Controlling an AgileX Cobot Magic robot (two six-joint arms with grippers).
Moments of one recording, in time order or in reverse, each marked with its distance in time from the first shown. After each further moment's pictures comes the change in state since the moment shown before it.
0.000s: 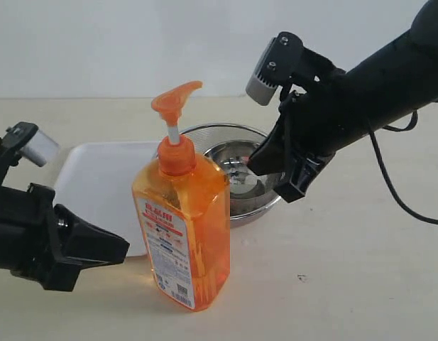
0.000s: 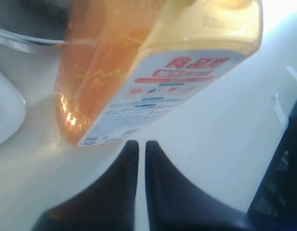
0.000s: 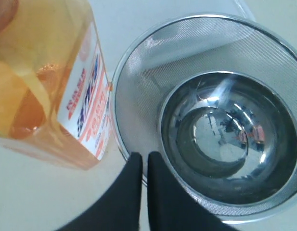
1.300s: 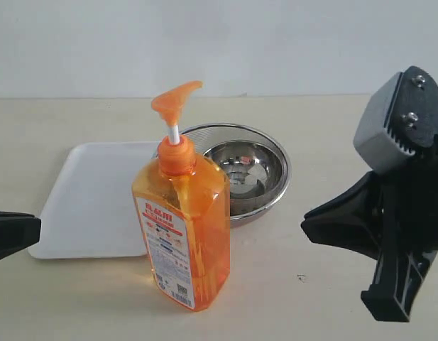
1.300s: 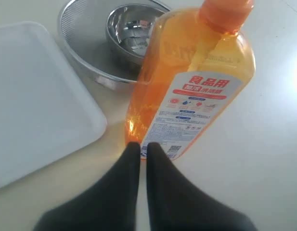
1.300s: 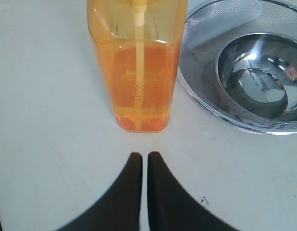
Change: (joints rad) left arm 0.000 -0.540 0.116 0.410 -0.151 -0.550; right arm 0.000 -0.531 0.428 0.092 -0.023 0.129
